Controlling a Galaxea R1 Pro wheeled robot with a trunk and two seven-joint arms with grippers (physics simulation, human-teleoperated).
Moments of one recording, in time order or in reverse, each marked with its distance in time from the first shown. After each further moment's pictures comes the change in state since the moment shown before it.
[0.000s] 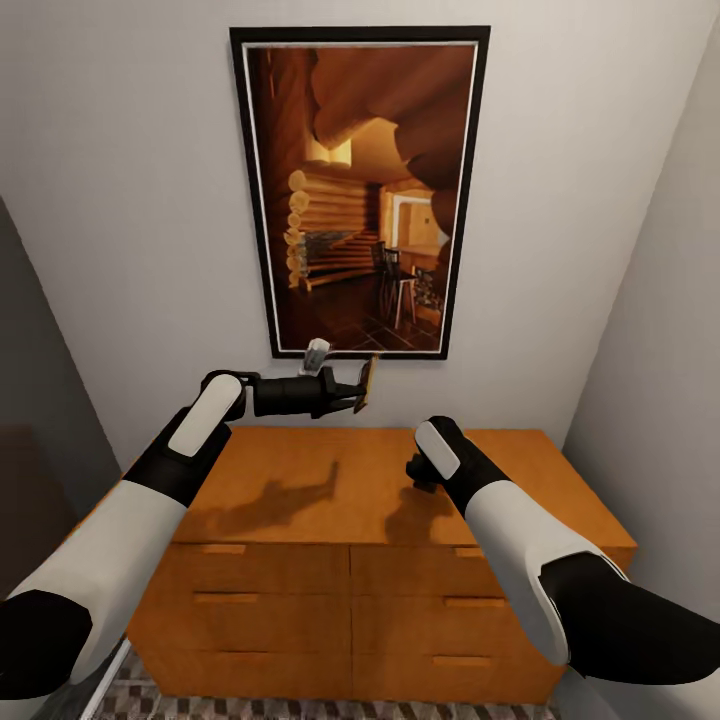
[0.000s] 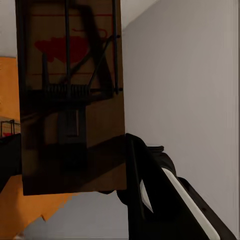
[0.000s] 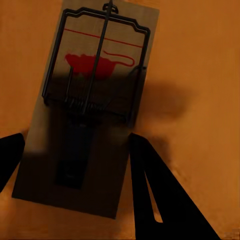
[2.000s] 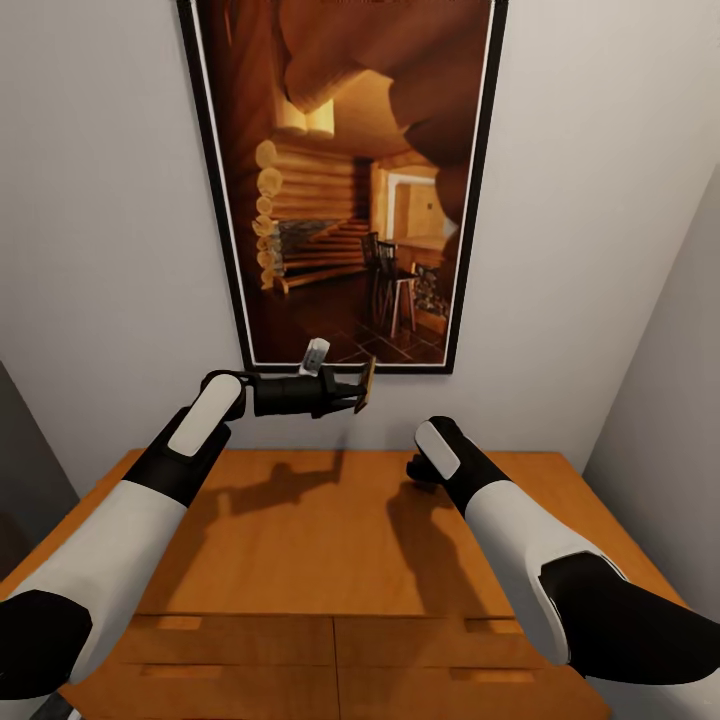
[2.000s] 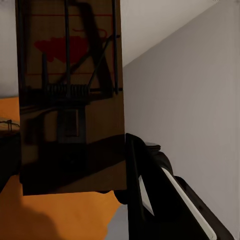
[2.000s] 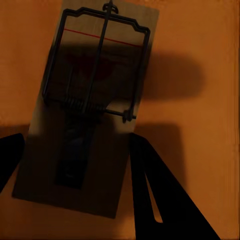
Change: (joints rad) left arm 0.000 0.000 0.000 -0.002 0.005 0.003 -0.004; right arm 0.000 0.000 -0.001 0.000 0.000 0.004 -0.005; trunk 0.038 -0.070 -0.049
